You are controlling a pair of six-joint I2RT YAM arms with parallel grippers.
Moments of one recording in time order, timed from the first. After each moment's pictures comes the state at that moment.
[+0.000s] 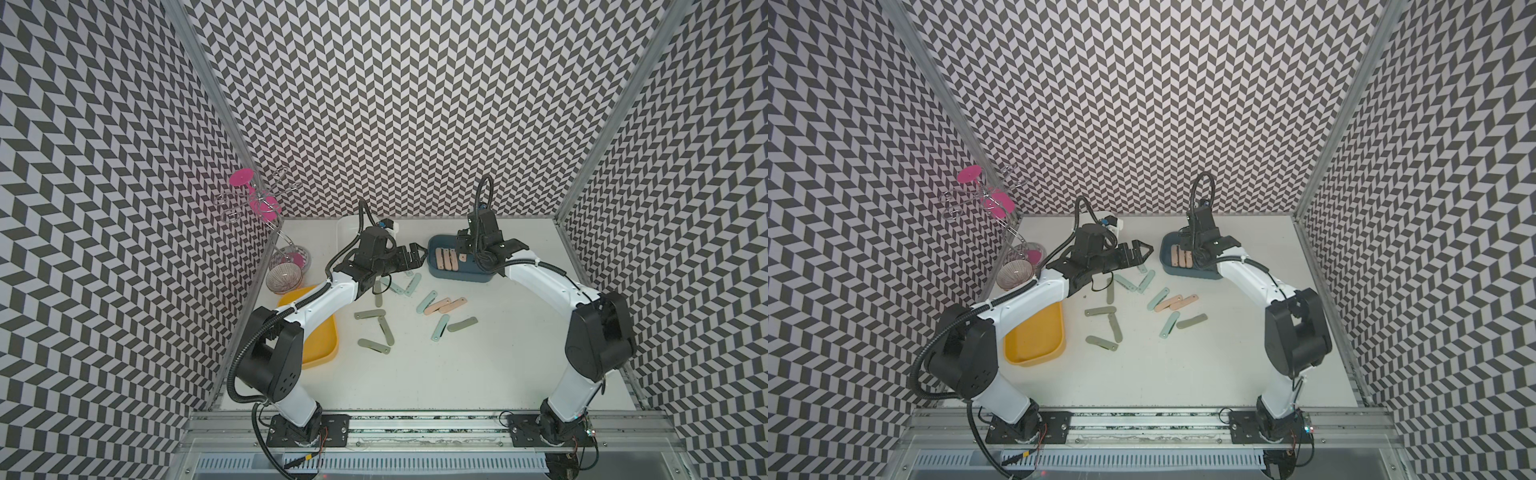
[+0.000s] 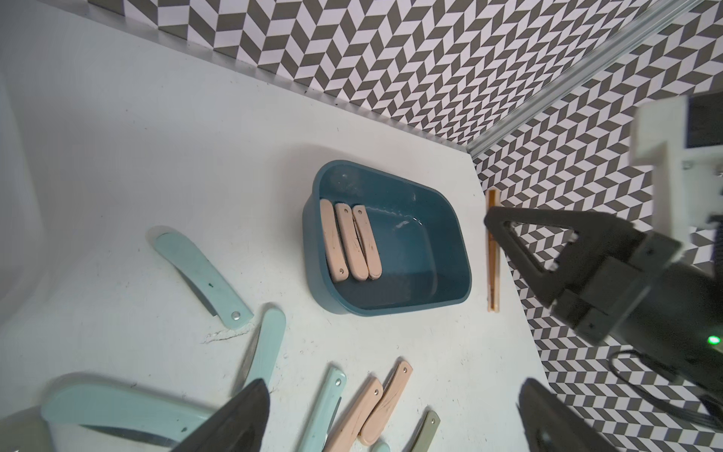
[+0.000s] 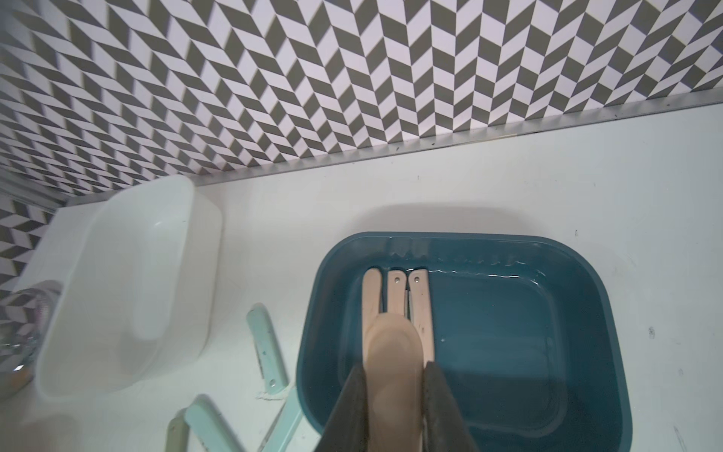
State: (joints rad) left arm -0.50 1.65 1.20 -0.04 0.33 -0.62; right arm 0.40 1.79 1.45 -0.33 0.22 0.39
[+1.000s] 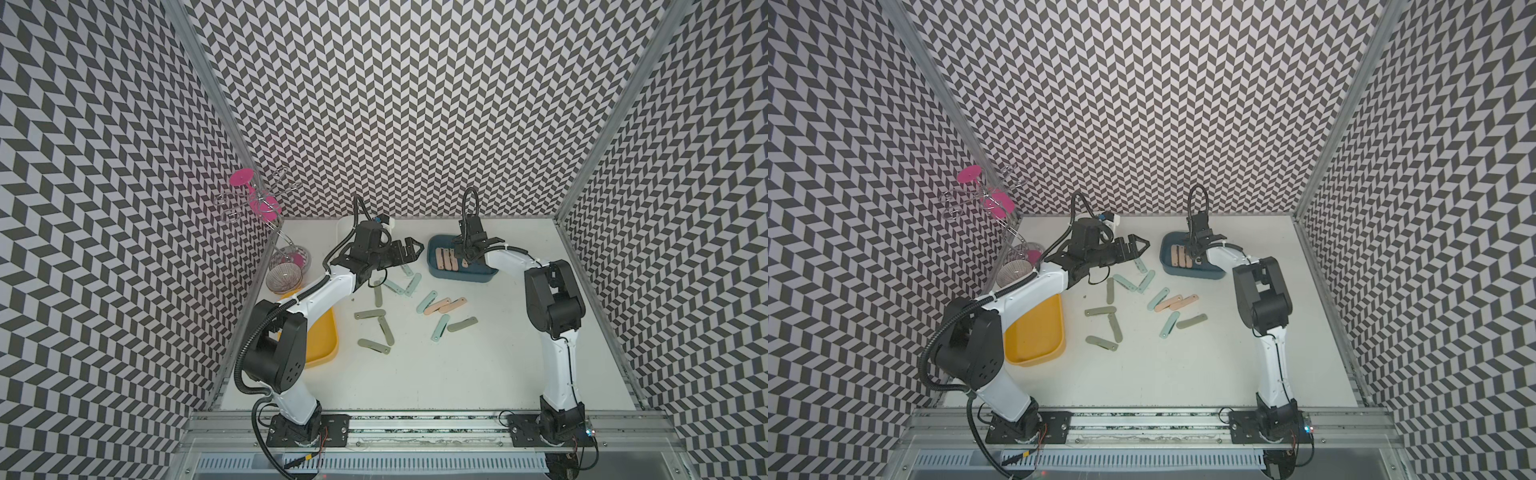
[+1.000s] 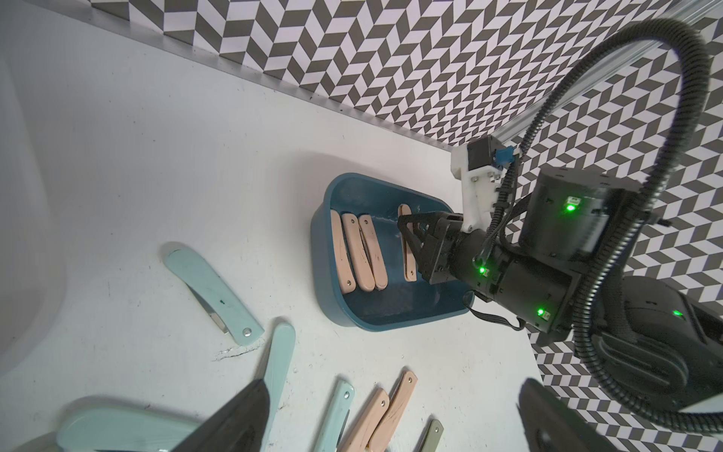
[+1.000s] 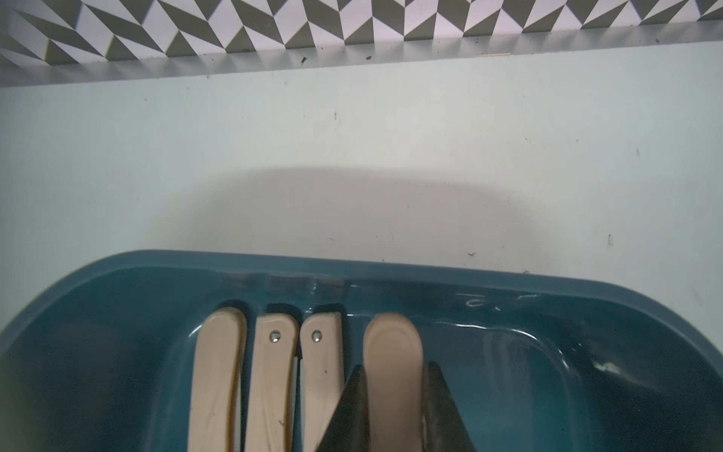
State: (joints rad) left arm -0.44 1.68 1.23 -0.05 0.39 -0.62; right arm 0.33 2.19 1.64 -0.29 0.26 0.27
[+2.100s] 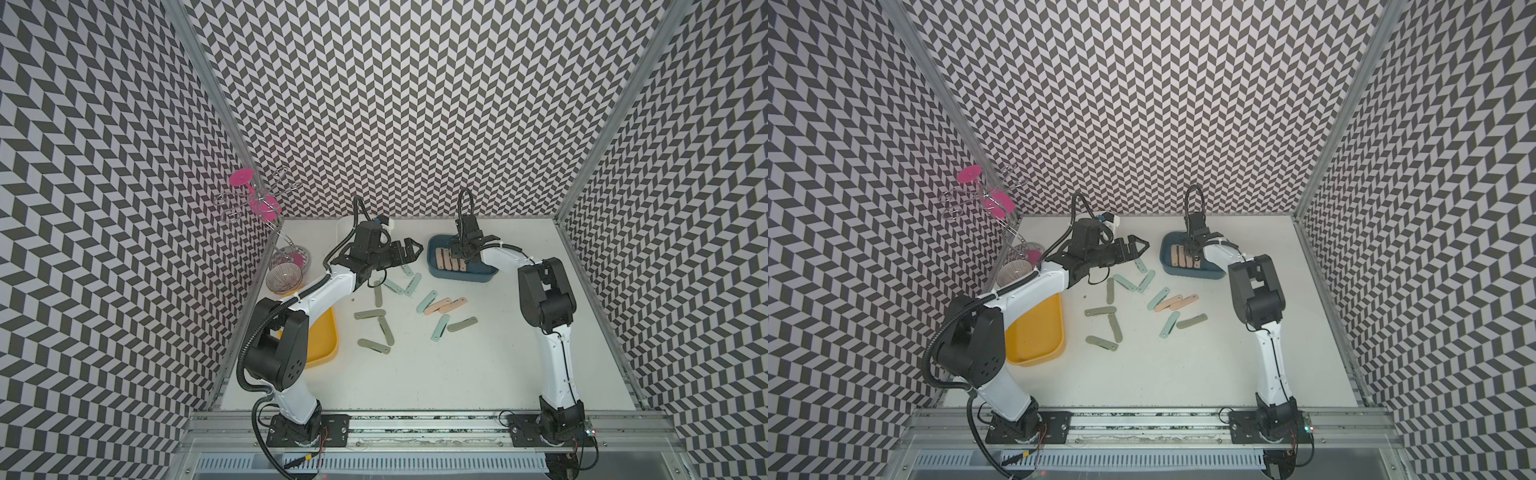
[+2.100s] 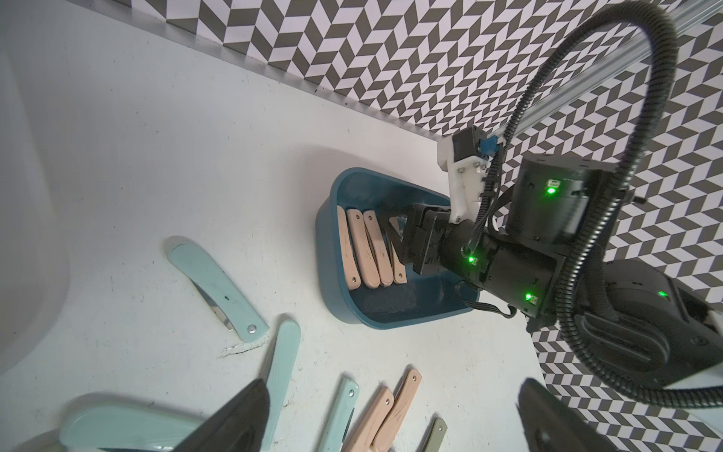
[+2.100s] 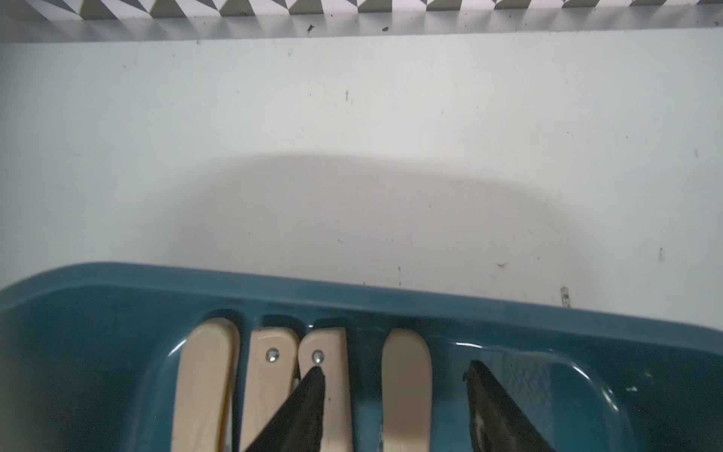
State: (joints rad) left arm -0.42 1.70 1.23 -0.05 0.40 -0.62; right arm 0.33 2.25 1.73 -0.36 0.23 0.26
